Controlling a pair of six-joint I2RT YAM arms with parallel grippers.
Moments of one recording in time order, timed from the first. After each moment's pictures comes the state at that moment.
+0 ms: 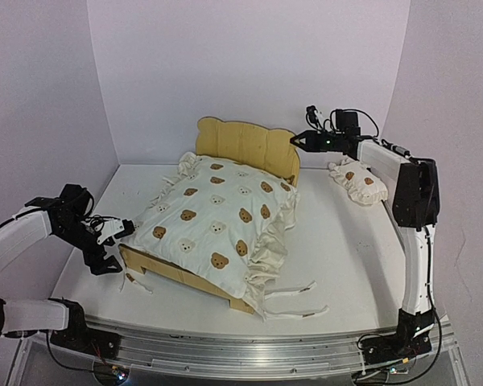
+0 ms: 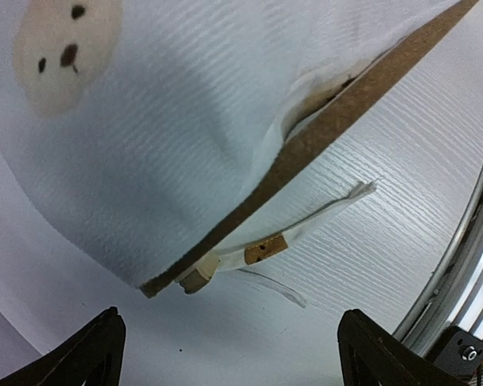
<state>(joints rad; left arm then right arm) -0.11 1.05 0.75 -0.91 0.31 0.95 0.21 2.29 2.07 -0.19 -0.67 0.12</state>
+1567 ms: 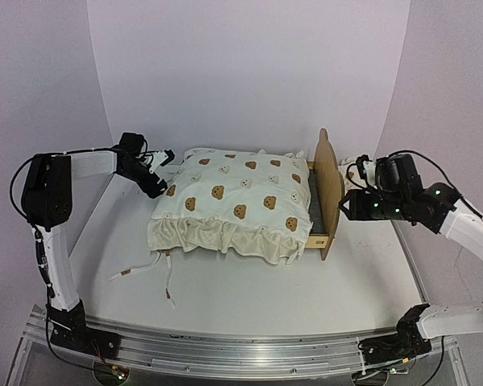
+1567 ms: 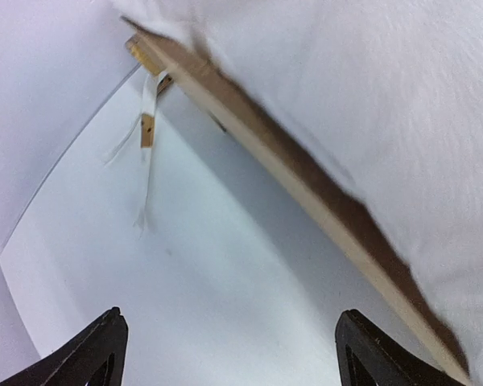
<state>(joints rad) -0.20 2.03 1.57 -0.37 0.19 0.63 0.55 1.07 1.00 -0.63 0.14 0.36</state>
